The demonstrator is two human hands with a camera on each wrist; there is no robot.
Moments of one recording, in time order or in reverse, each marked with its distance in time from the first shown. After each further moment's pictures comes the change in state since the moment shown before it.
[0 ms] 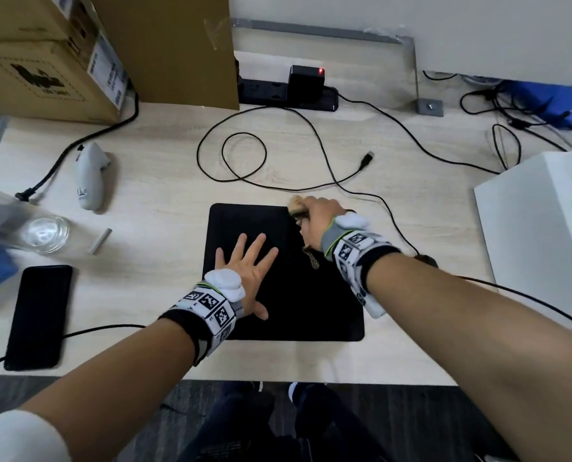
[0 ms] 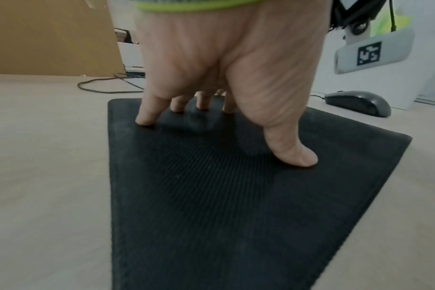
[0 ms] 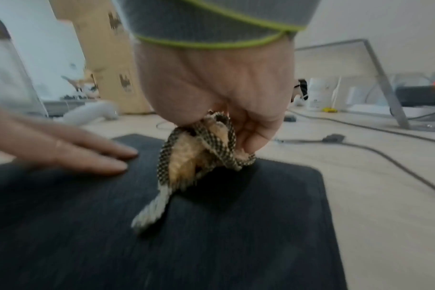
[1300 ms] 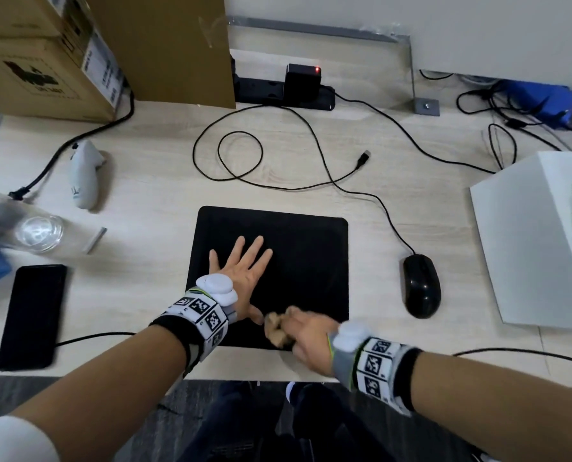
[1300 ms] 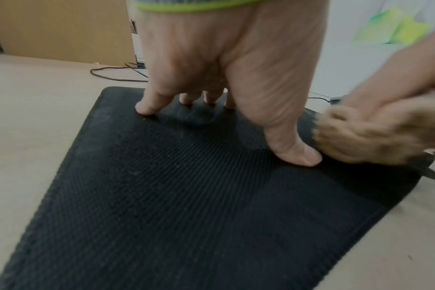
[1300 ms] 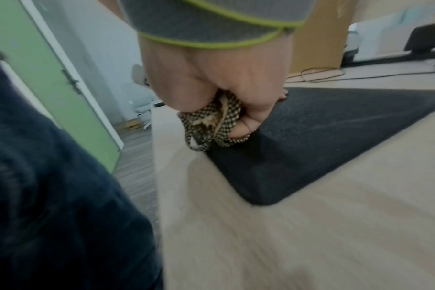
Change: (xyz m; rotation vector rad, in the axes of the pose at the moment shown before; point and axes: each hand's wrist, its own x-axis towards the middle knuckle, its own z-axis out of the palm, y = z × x) left_hand -0.005 -0.002 0.009 -0.054 -0.019 0.011; right_hand -0.163 0.000 0.065 0.089 -0.396 -0.495
